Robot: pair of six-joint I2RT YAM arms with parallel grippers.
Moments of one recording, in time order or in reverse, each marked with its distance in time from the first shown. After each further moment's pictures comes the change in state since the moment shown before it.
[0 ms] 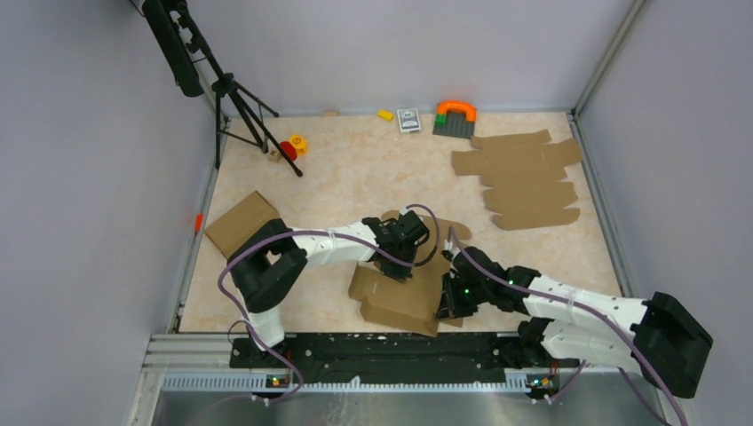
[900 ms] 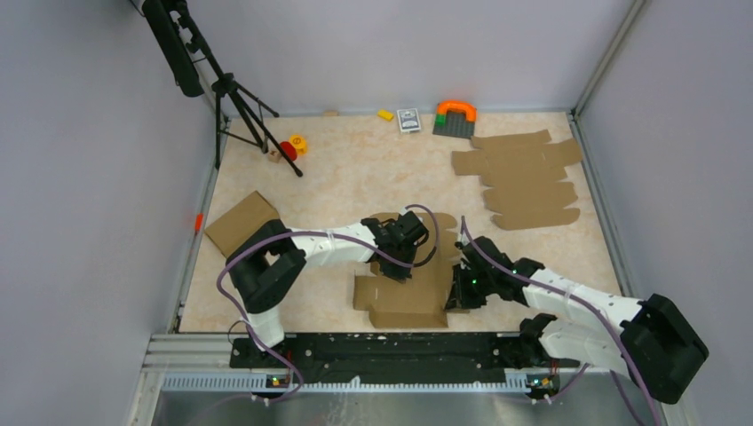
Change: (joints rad) left arm 0.000 -0.011 -0.013 0.009 -0.001 -0.001; right arm -0.191 0.030 0.021 -0.058 -0.015 -0.061
